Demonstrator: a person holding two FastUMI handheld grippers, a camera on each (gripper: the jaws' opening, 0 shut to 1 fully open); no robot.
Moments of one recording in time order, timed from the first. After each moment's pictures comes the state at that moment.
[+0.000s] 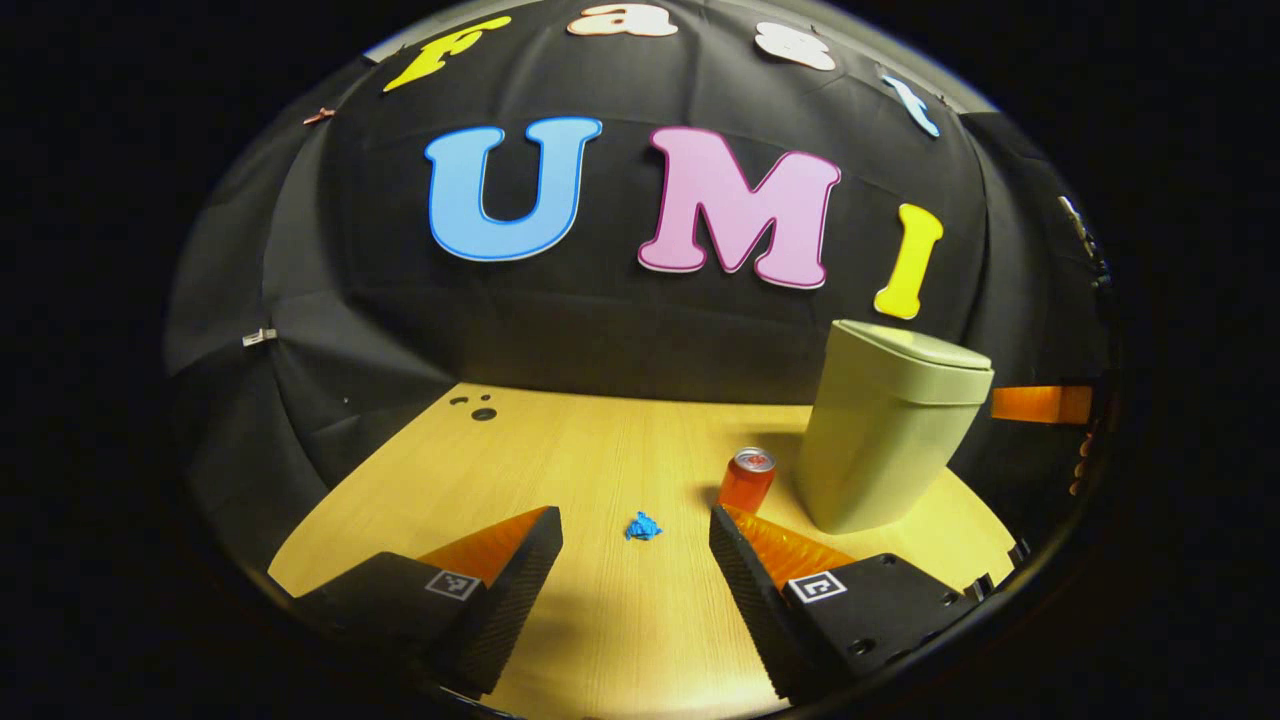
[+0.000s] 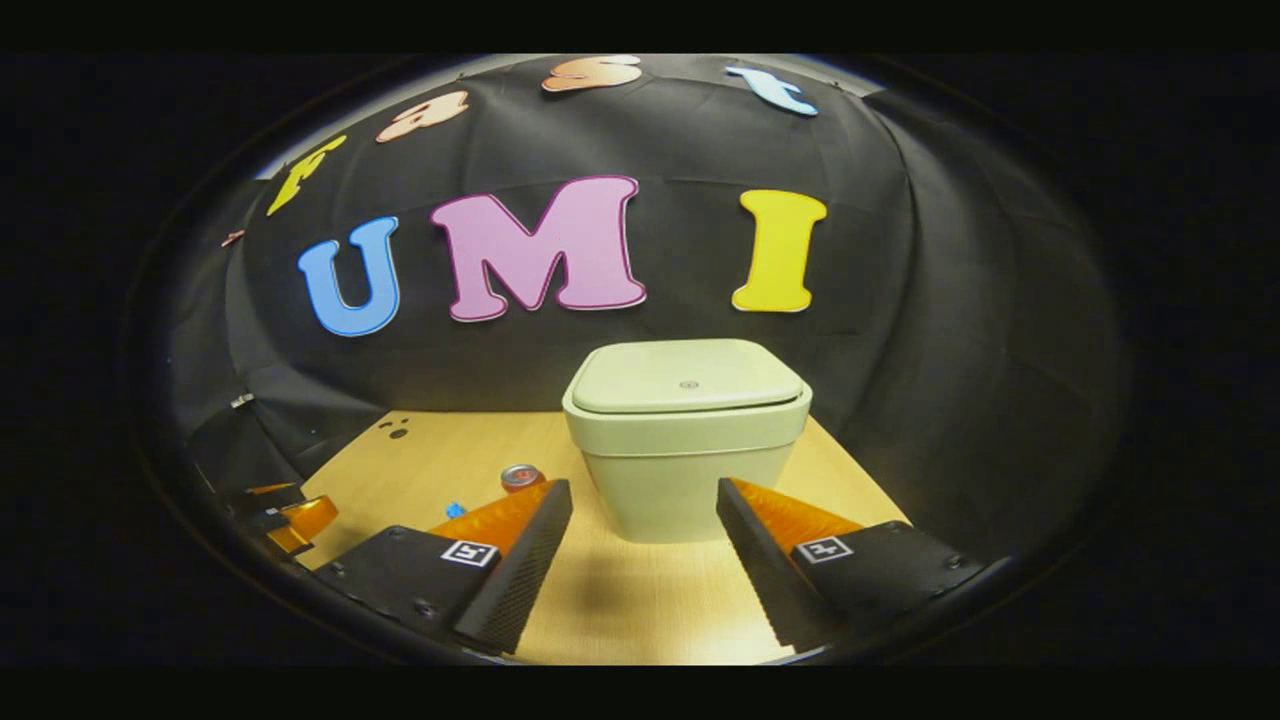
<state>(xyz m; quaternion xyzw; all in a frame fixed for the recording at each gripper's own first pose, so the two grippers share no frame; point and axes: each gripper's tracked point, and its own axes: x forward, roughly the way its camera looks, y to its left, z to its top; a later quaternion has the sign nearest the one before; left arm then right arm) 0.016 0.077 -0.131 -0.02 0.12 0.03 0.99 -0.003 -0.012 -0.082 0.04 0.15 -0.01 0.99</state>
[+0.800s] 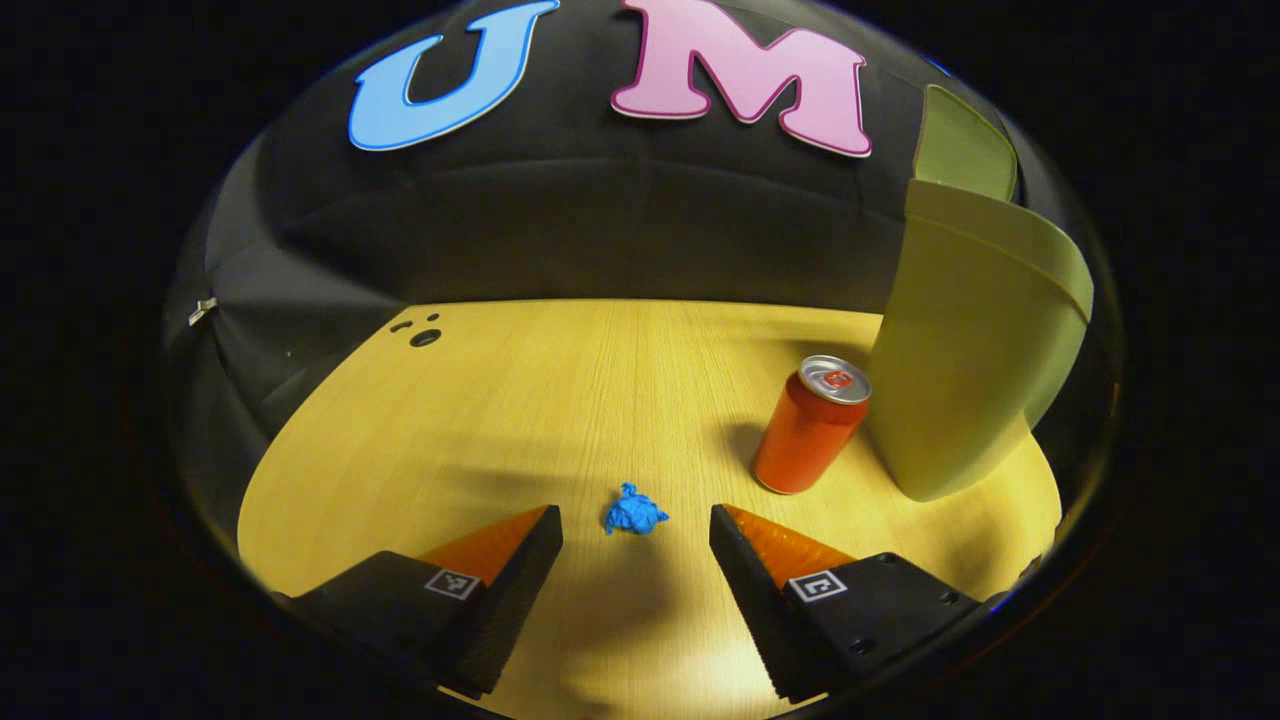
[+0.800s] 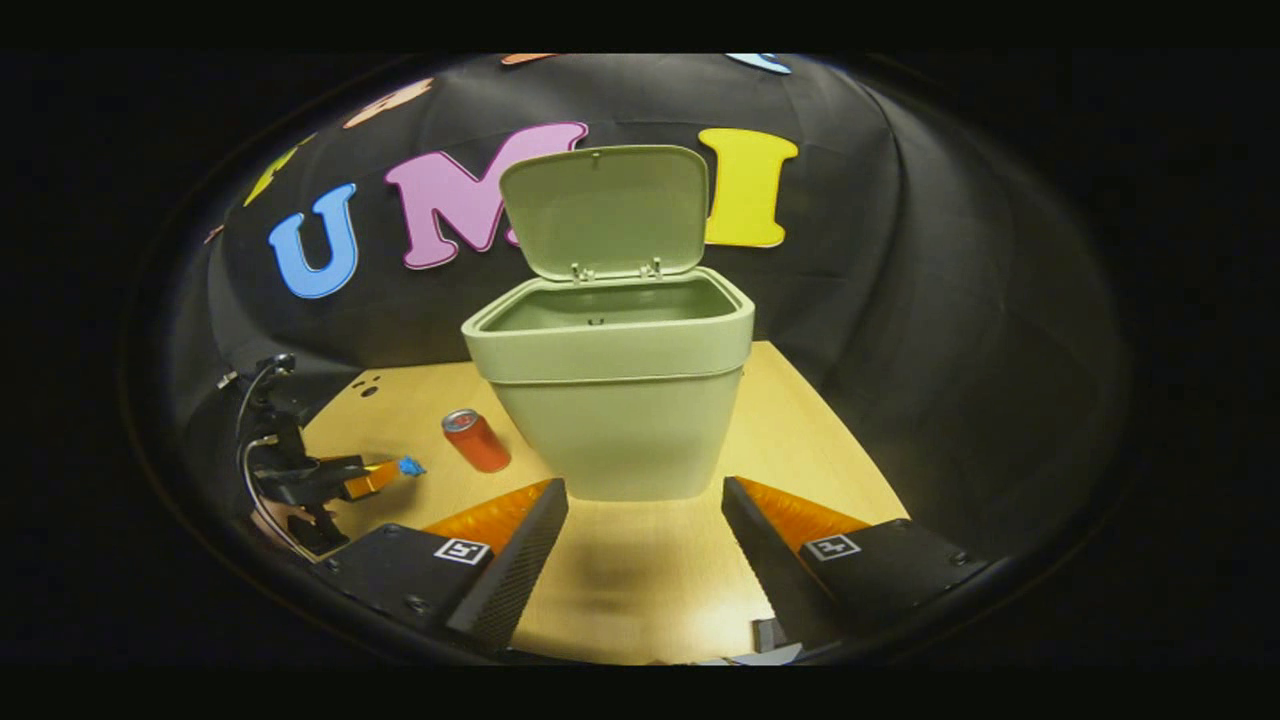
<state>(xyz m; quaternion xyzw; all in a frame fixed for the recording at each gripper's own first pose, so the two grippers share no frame) 0.163 0.069 -0.259 0.00 0.25 0.02 0.97 0.006 -0.078 -0.147 0.04 0.24 -0.02 0.97</state>
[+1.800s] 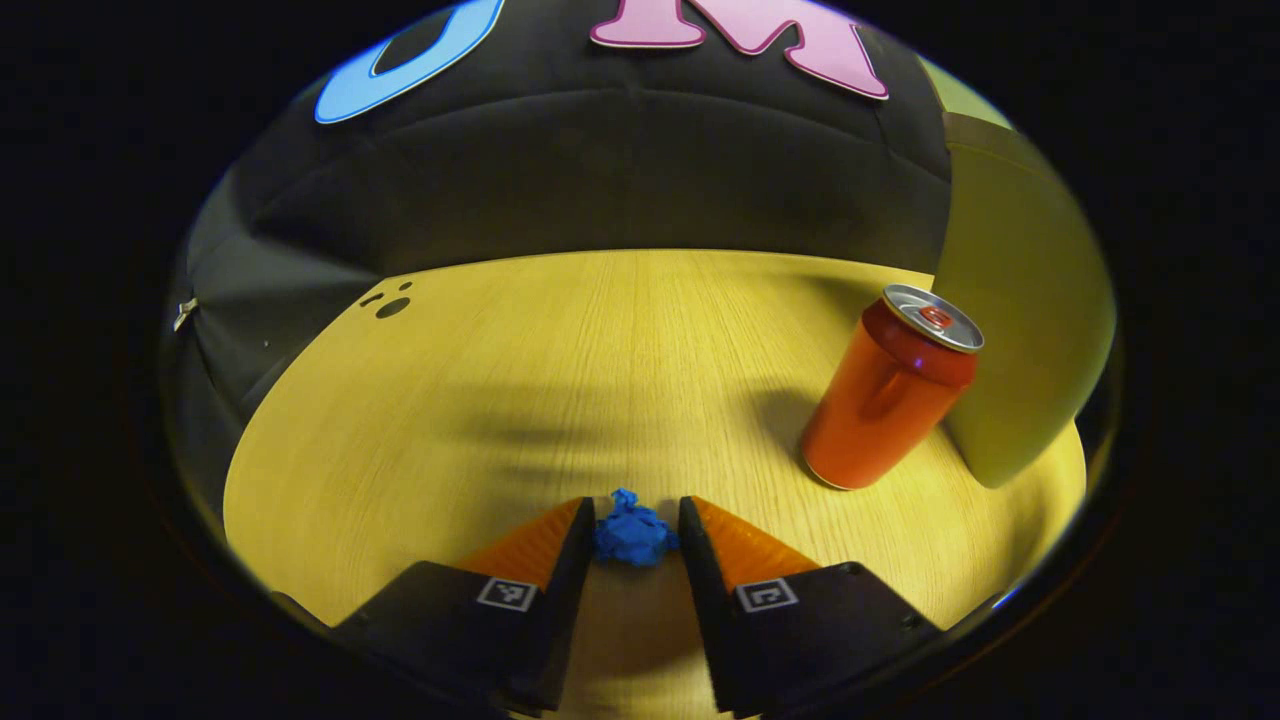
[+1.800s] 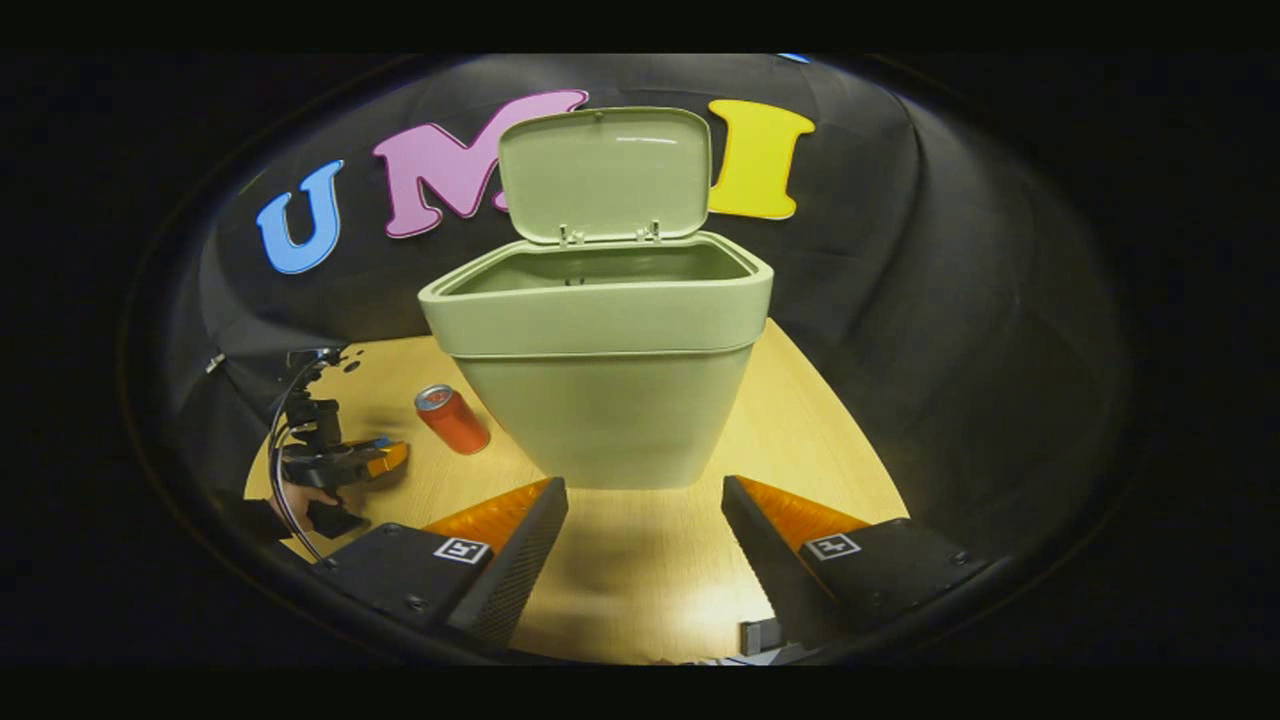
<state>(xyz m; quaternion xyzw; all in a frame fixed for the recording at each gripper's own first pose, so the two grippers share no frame) 0.206 0.069 -0.313 0.01 0.29 0.02 0.96 0.021 -0.075 -0.174 0.03 0.28 -0.02 0.96</state>
